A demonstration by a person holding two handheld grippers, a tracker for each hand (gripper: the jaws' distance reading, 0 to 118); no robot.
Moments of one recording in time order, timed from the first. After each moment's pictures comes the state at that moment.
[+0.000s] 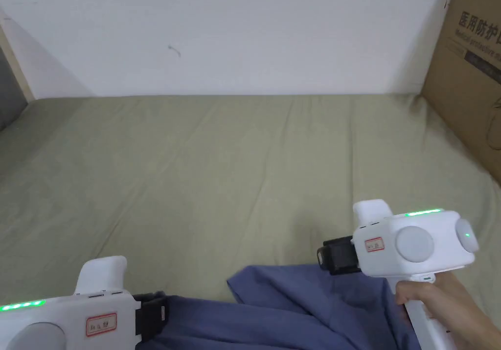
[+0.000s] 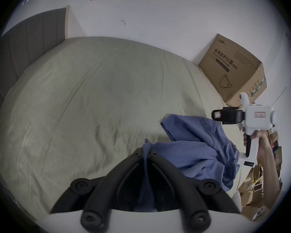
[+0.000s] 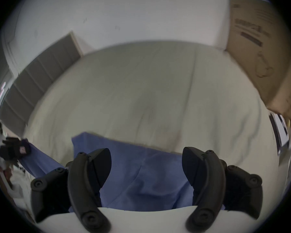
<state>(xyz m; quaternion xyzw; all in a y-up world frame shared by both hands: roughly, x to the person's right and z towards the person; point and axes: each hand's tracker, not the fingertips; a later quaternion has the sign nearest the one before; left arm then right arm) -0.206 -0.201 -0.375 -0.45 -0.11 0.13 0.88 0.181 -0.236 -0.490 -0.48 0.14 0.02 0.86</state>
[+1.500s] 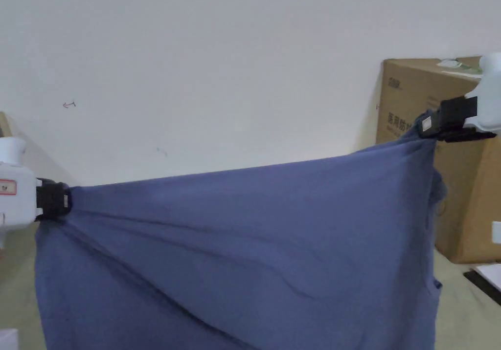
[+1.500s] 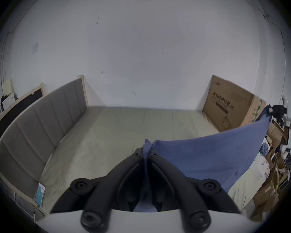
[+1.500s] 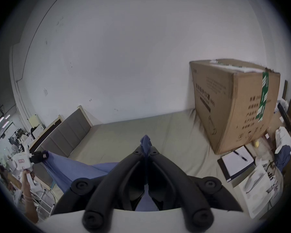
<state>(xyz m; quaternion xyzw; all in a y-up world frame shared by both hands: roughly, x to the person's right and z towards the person) -0.256 0.085 -0.378 -0.24 -0.05 0.04 0.97 0.346 0.135 -0.368 -0.22 0.08 -0.12 0.97</state>
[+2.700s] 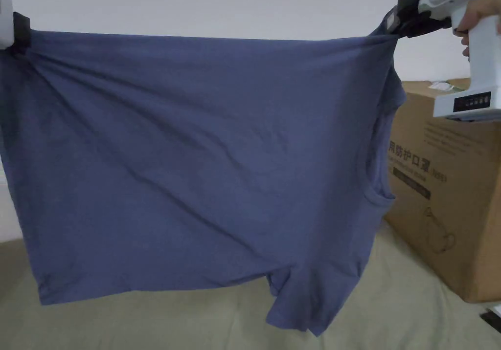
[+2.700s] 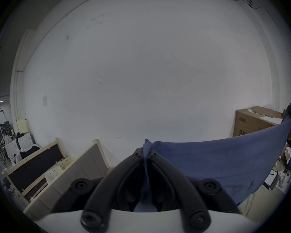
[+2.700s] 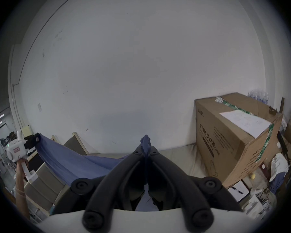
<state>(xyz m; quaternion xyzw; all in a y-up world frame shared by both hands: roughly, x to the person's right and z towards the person) -0.249 0.267 -0.583 -0.09 0.03 -0.06 0.99 0.319 0.276 -0.508 -0.14 0.04 -0.11 0.98</state>
